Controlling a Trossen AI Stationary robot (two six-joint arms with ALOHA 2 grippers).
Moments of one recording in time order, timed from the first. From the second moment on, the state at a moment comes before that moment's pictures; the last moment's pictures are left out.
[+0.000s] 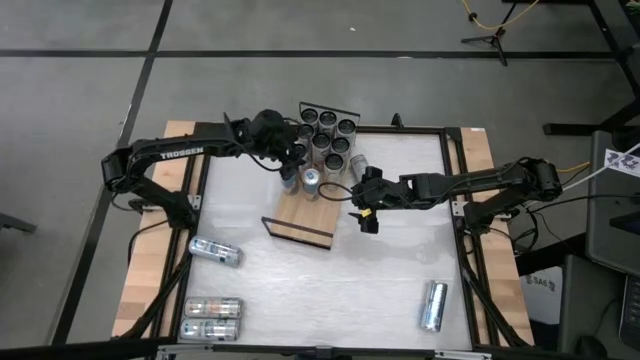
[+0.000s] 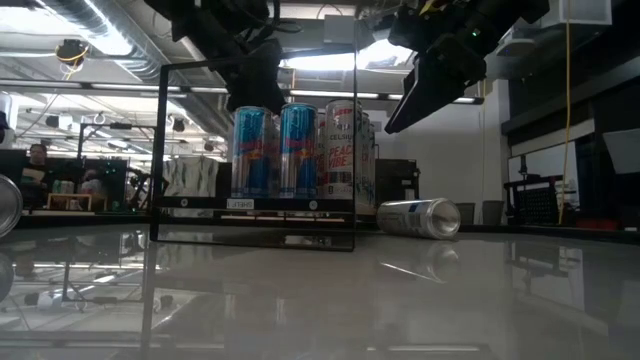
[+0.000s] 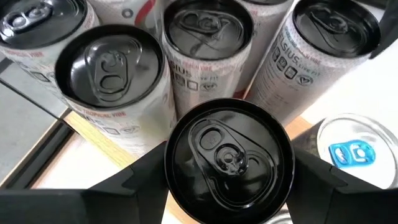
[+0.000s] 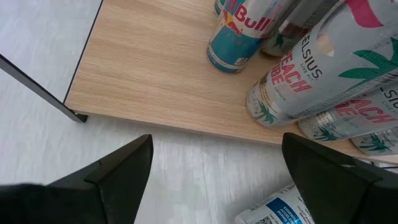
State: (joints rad) left arm 0.45 1.42 1.10 -0.43 0.04 -0.05; right arm 0.04 1.42 0.99 -0.40 0.22 -0.05
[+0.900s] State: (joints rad) left arm 0.45 1.43 1.11 -0.29 0.04 -0.05; right arm 0.04 1.42 0.99 -0.40 0.22 -0.05
